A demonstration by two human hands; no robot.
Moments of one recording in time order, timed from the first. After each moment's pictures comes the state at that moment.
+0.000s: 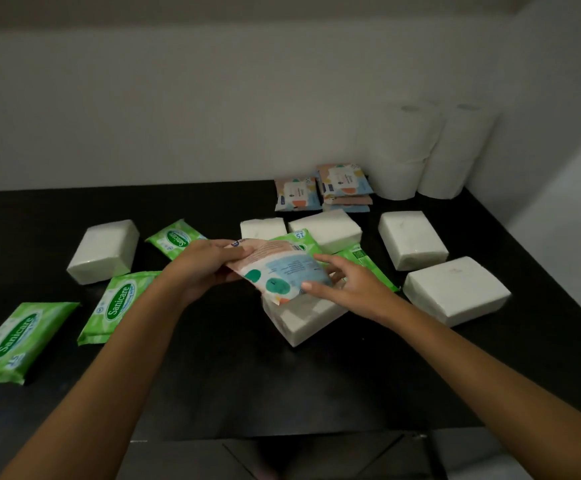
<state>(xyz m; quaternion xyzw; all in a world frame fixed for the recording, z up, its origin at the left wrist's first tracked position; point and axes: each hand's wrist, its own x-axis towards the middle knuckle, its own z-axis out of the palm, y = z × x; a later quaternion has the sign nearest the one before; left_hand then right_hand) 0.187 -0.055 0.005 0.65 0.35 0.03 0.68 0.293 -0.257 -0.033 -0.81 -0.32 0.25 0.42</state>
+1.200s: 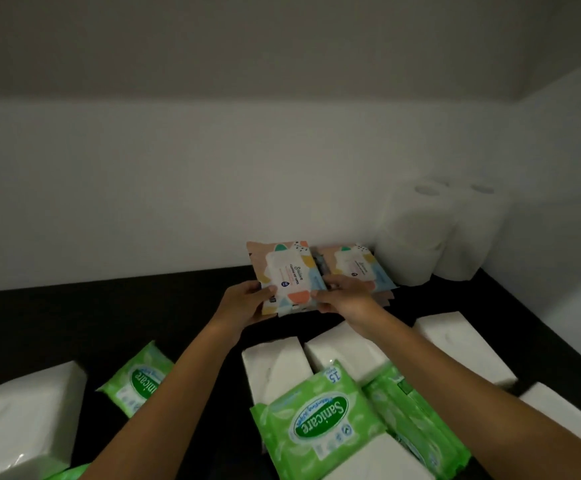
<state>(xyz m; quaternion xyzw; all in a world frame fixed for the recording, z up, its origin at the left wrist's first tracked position) 0.373 0.058 -0.019 0.63 0.30 0.03 0.71 0.456 -0.092 -0.018 -0.75 -0.07 0.26 0.60</state>
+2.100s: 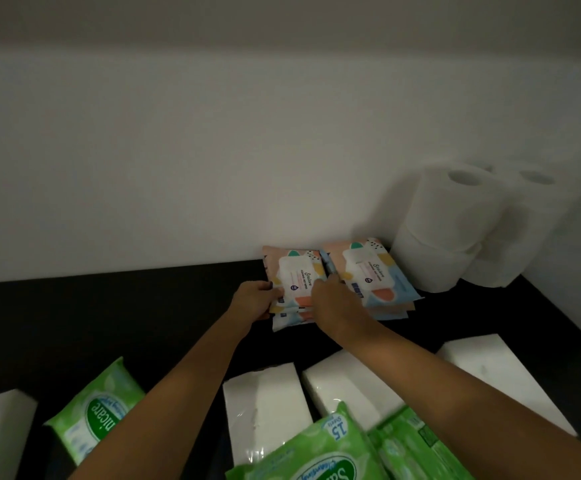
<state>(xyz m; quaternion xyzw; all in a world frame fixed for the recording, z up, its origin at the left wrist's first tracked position) 0.462 0.078 -0.072 0.70 0.35 -0.03 0.62 0.503 -0.049 -0.054 -0.96 -0.24 0.12 0.09</state>
